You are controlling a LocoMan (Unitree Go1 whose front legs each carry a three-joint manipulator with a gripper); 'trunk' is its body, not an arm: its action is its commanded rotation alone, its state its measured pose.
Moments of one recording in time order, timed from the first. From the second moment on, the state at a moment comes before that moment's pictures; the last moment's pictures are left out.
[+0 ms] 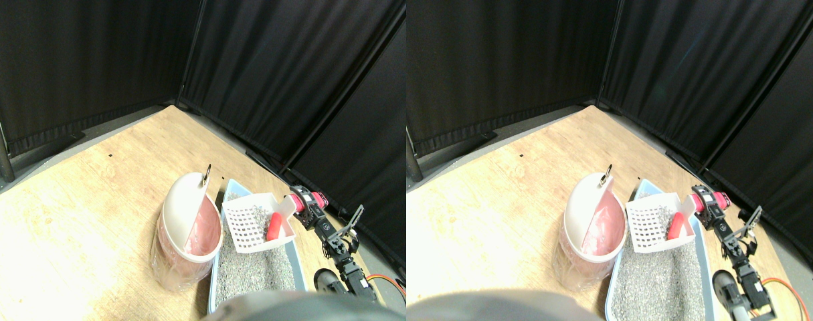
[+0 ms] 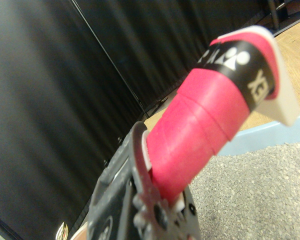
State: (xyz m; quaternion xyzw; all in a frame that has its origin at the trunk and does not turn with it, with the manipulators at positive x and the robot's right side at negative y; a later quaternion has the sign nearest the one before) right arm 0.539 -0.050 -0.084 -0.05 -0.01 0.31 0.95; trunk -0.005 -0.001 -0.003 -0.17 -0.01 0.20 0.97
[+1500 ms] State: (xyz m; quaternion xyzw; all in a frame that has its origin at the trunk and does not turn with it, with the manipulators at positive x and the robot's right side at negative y) right arm 0.521 -0.042 -0.073 -0.05 0.06 0.30 0.95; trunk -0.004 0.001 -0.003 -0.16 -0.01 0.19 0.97
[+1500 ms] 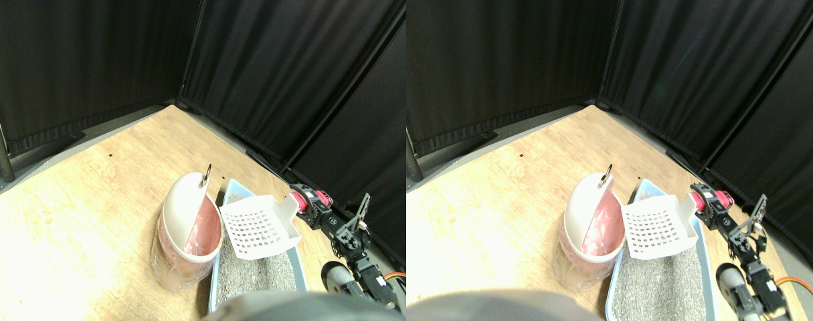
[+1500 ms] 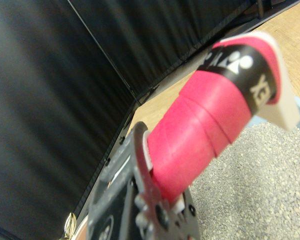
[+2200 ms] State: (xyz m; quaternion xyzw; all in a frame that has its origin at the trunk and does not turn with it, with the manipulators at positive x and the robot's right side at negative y) right arm 0.525 -0.150 -0.123 0.09 0.01 0.15 0.99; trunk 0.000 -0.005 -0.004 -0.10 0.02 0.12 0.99
